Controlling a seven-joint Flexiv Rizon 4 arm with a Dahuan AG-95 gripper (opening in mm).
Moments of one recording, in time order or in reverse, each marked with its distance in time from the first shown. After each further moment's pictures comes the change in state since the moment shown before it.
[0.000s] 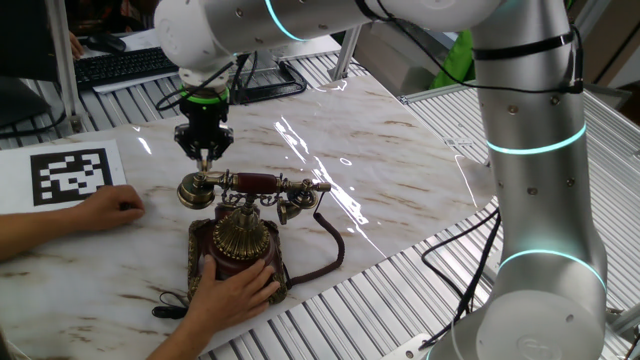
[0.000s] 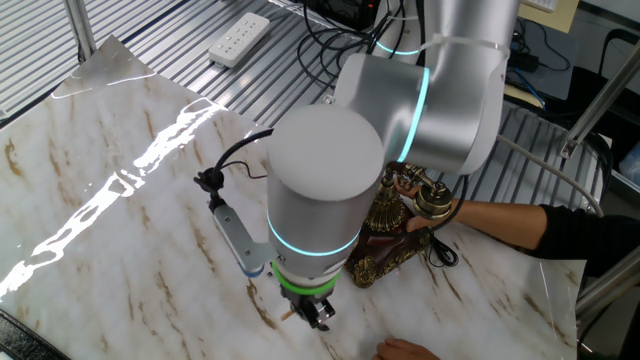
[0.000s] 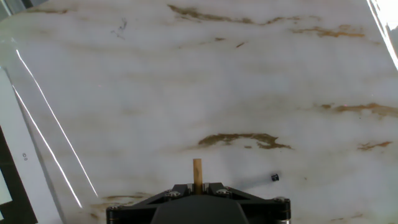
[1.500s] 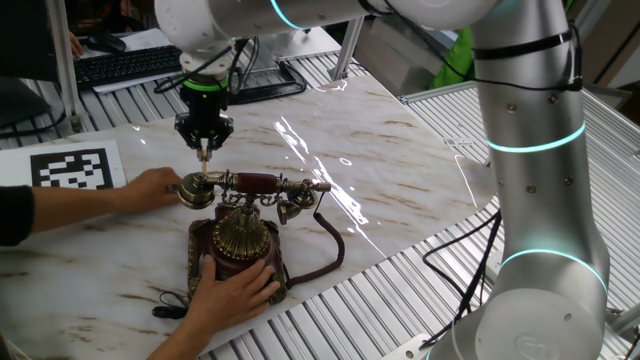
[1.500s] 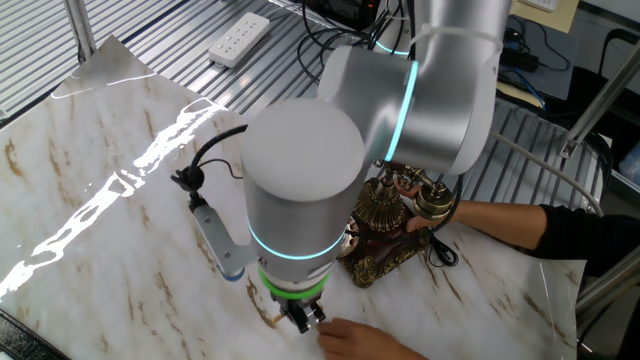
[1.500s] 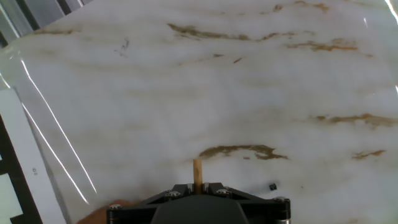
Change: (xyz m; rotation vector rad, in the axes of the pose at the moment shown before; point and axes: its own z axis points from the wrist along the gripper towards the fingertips) arm -0.022 0.004 -0.012 -0.007 0.004 0.013
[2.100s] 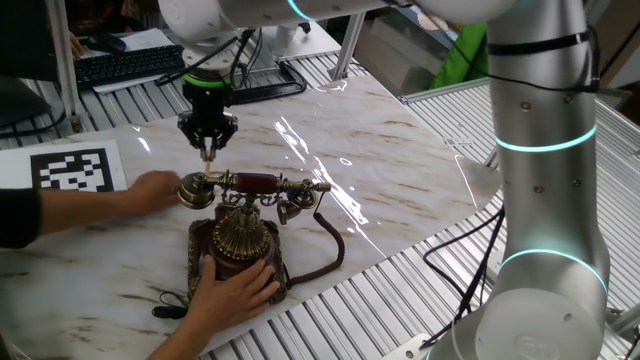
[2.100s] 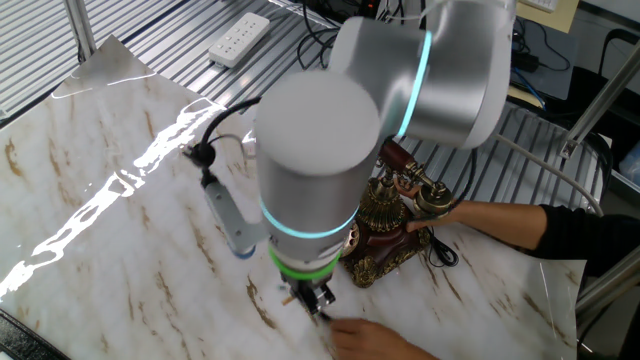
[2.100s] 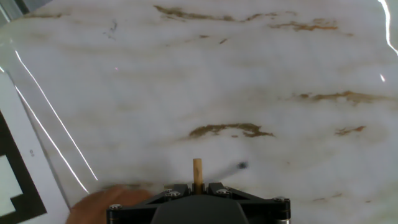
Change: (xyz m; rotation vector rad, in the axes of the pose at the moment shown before) arm 0.019 -0.008 -0.020 0.012 0.033 0.024
